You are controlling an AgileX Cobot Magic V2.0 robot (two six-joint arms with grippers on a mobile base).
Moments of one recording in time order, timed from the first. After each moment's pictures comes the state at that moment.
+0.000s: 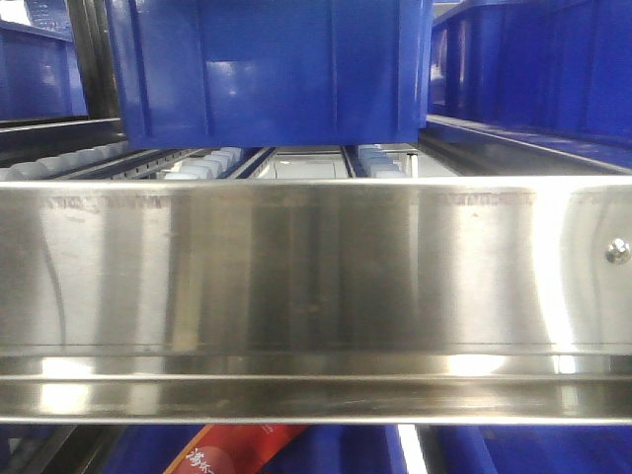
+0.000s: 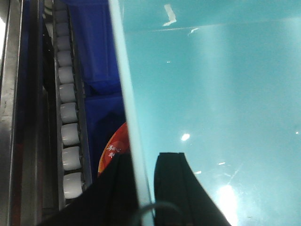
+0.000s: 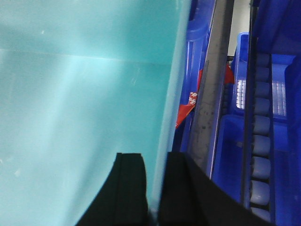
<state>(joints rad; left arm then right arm) -0.21 1.34 -1.54 -0.07 1.06 -0.08 0.35 1.42 -1.67 -0.02 1.04 0.27</state>
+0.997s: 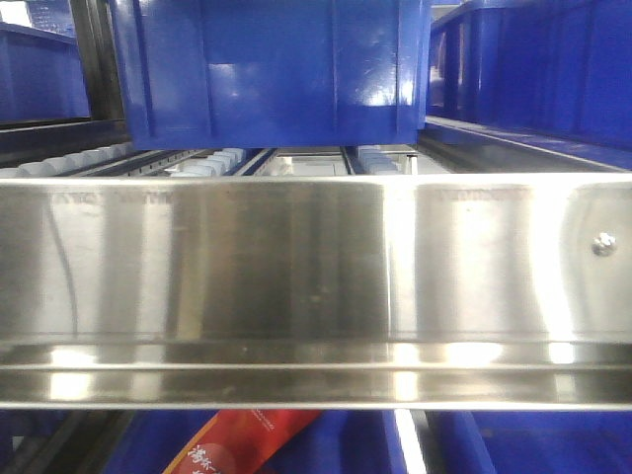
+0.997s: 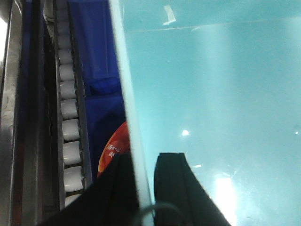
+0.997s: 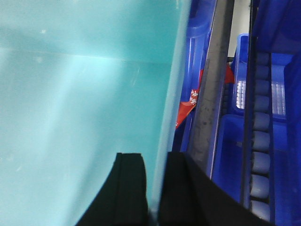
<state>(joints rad) -0.21 1.34 -1.54 -0.07 1.05 -0.08 0.35 1.42 -1.67 -0.02 1.04 0.27</state>
